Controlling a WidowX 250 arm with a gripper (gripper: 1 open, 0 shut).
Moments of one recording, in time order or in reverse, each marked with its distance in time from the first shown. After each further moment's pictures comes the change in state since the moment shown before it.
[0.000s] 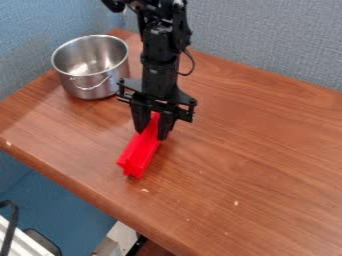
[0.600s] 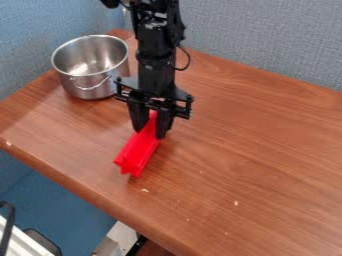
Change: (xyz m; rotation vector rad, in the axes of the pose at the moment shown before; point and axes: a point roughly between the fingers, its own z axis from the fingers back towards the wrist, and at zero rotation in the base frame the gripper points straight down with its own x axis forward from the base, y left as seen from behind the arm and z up) arm -0.005 0.003 0.001 -0.045 0.039 -0.016
